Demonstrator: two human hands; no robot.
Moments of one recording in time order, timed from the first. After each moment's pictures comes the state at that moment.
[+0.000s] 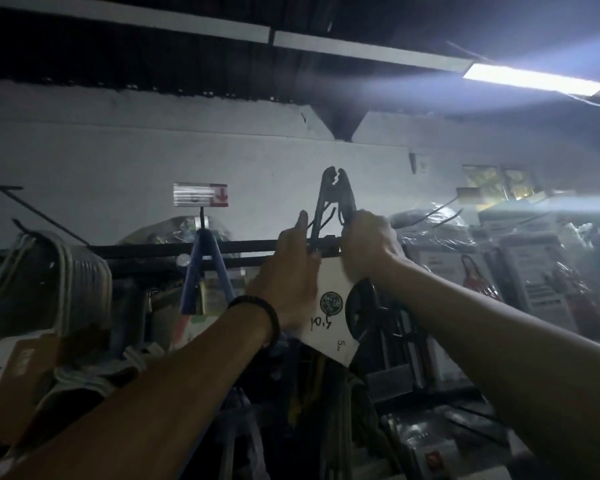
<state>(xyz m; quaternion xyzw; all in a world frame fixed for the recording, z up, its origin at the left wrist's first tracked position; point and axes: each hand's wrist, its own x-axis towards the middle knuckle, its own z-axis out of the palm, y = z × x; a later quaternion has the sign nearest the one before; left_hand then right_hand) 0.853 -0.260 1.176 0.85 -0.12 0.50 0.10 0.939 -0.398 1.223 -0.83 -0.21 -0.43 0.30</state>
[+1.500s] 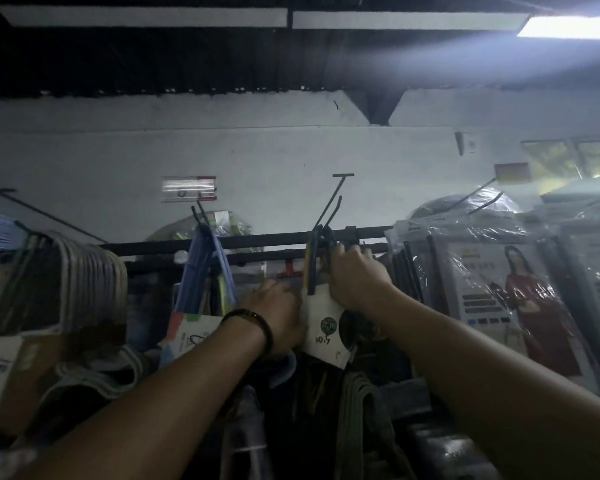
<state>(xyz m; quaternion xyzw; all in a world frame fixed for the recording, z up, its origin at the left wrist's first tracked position) 0.929 -0.204 1.165 0.92 0.10 0.31 -0.20 1.034 -0.348 1.190 -0.84 -0.31 -0.39 0.20</state>
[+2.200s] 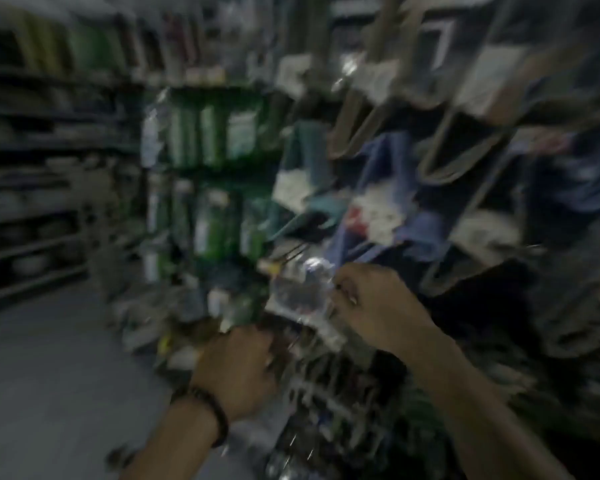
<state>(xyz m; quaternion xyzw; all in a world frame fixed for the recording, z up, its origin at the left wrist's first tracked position) 0.245 -0.101 0.746 0.87 0.46 0.15 0.07 0.472 -0.129 0.825 -0.66 -0.73 -0.06 0.20</state>
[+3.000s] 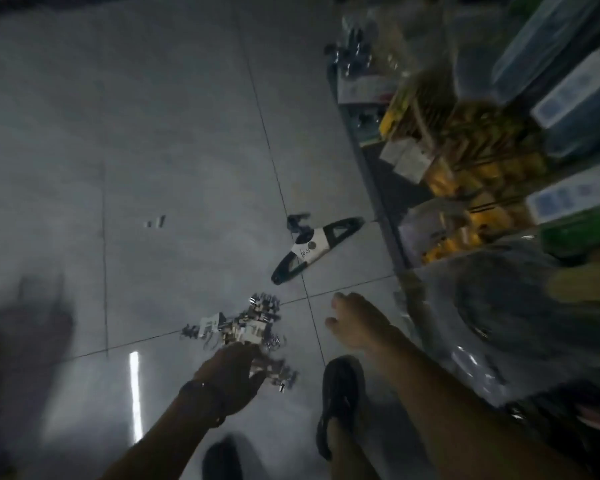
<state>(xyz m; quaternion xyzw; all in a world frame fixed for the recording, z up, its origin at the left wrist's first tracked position) -0.086 0.087 0.129 0.45 0.77 -0.08 0.46 0.103 0.270 0.100 -0.48 -0.76 0.36 -0.25</state>
